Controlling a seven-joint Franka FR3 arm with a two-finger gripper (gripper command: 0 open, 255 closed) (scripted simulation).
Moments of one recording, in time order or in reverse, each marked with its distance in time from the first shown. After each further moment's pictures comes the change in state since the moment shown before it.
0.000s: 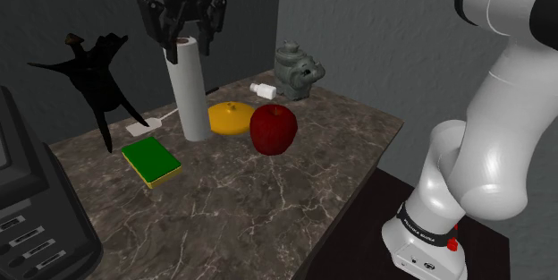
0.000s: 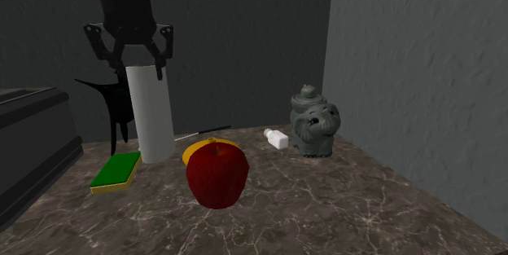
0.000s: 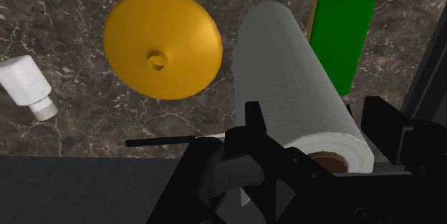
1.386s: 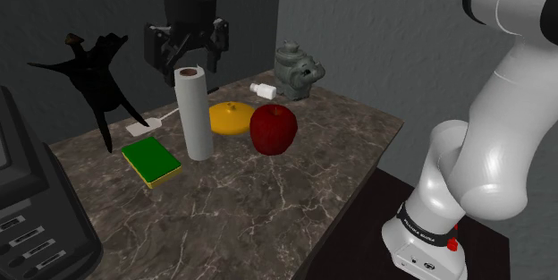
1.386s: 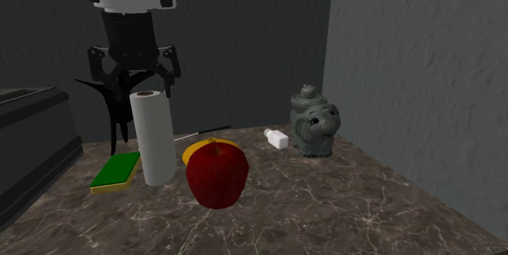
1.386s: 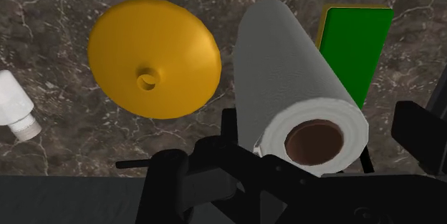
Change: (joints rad) arm -0.004 -0.034 -0.003 -0.160 0.007 0.127 0.008
